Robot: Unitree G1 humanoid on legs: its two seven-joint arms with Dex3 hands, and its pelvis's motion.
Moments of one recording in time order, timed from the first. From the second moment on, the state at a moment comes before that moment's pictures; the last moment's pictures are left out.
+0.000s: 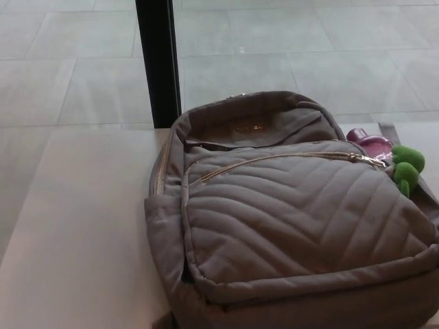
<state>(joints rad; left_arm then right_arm) 0.15 0.63 0.17 1.01 0.04 -0.11 -0.18 -0.01 -0.77 -0.22 1.11 -0.07 -0.11 0.05</state>
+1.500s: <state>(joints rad) 0.21 0.59 0.50 0.67 -0.19 0.04 -0.28 0.00 -0.77 -0.40 0.99 0.08 -0.10 0.23</state>
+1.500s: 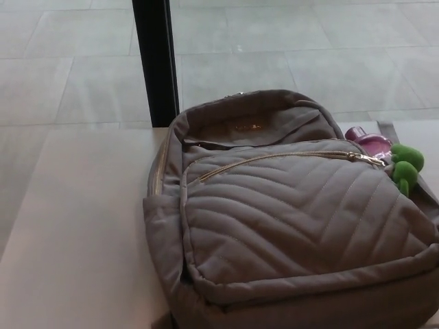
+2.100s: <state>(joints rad) -0.05 0.73 0.73 0.46 -0.33 0.24 -0.27 -0.27 -0.93 -0.59 0.89 0.16 0.00 0.25</state>
